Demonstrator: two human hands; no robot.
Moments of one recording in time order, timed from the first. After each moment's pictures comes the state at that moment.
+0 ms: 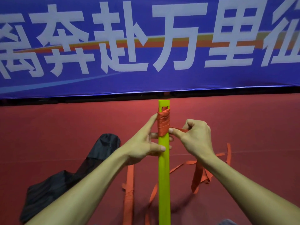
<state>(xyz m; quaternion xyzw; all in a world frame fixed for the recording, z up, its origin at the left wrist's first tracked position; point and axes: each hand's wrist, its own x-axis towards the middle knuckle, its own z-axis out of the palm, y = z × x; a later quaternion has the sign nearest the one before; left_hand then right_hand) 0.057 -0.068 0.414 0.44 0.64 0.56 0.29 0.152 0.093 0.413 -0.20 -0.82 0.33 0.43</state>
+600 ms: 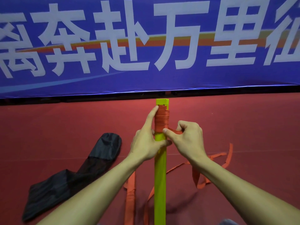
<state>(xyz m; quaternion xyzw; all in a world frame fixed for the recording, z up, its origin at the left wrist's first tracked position) 0.070 -0.054 0.409 0.35 0.80 0.49 0.00 0.144 0.069 0.409 -0.17 -0.82 0.35 0.42</state>
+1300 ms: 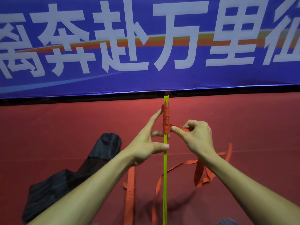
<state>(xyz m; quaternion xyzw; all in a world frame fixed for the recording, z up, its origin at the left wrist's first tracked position) 0.065 -0.061 0.407 0.41 0.65 0.60 0.23 0.153 0.098 0.407 -0.19 -0.80 0.39 0.41</state>
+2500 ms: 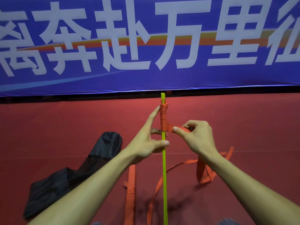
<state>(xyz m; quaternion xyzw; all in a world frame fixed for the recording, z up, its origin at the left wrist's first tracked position) 0.061 -0.063 0.407 0.41 0.67 0.59 0.20 0.151 0.098 0.408 -0.19 -0.82 0.37 0.39</state>
